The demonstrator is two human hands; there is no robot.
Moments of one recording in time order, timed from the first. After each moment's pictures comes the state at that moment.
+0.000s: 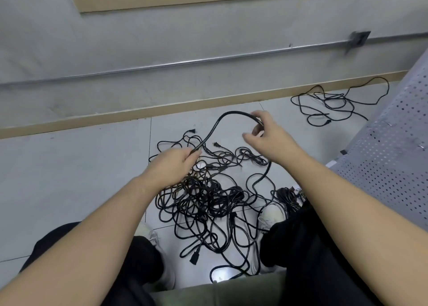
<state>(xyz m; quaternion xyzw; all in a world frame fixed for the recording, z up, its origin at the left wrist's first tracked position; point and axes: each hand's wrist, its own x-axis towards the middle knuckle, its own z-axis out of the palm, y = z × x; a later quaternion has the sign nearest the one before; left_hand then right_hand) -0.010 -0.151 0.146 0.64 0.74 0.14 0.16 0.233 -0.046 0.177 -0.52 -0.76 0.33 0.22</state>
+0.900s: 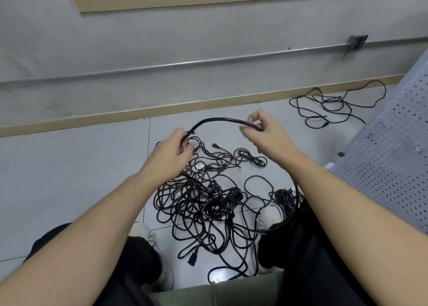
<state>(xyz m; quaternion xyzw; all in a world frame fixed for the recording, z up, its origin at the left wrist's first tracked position) -0.010 -0.151 0.158 0.61 0.72 0.30 0.17 0.226 -0.055 0.187 -0.43 -0.70 0.46 0.34</state>
